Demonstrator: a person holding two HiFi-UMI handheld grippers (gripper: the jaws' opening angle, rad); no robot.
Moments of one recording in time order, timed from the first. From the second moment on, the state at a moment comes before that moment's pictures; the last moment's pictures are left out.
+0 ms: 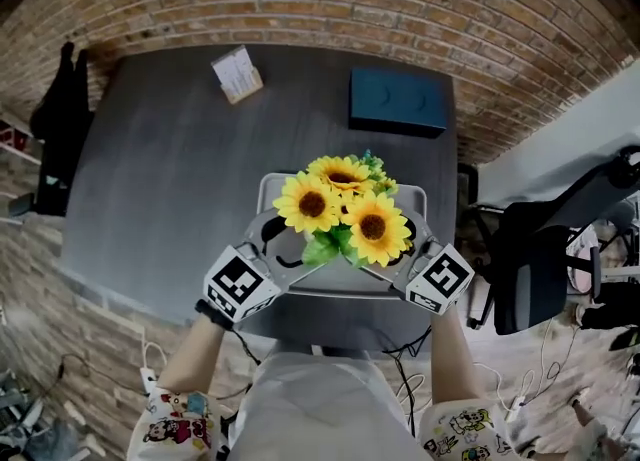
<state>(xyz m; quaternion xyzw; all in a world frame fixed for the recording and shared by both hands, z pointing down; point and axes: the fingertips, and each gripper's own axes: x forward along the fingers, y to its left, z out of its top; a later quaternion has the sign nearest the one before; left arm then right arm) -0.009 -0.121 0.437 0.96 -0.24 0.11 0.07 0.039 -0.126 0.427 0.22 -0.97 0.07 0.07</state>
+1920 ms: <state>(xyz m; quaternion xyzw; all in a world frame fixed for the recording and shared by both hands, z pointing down) 0.000 -0.054 0.344 0.98 -0.19 0.09 0.06 0.049 -0.051 0.335 0.28 -0.96 0.05 0.05</state>
